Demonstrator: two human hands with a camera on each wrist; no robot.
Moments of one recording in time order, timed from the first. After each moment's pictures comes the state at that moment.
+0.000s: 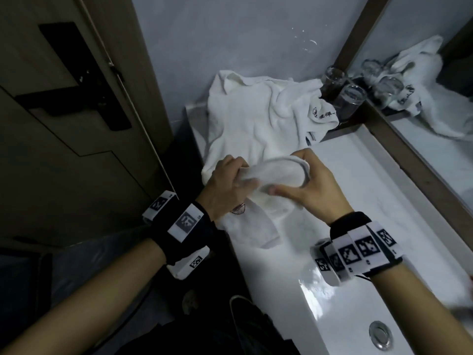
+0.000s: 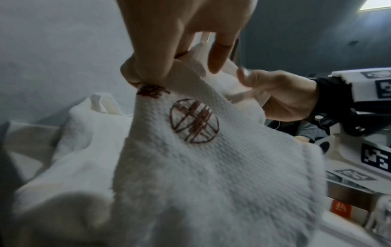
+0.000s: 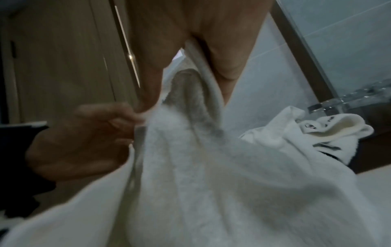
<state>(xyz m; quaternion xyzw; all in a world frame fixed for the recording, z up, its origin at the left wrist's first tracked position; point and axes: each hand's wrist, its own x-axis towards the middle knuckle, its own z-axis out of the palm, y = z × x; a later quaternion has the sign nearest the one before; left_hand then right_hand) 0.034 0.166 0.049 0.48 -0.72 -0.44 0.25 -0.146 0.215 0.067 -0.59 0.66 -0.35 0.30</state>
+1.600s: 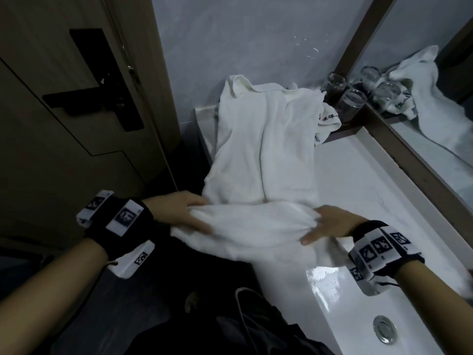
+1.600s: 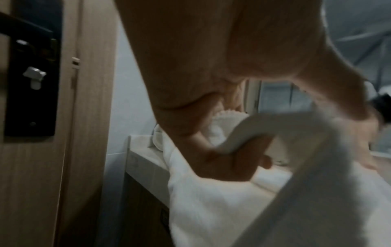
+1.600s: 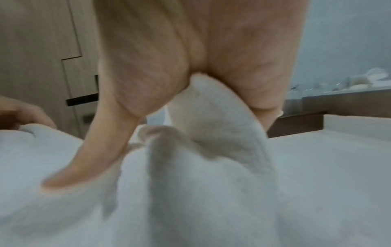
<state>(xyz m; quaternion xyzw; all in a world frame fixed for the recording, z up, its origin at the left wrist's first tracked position) 0.151 0.155 0.035 0.41 -0.75 -0.51 -0.09 -0.188 0.242 0.020 -0.55 0.69 0.11 0.45</state>
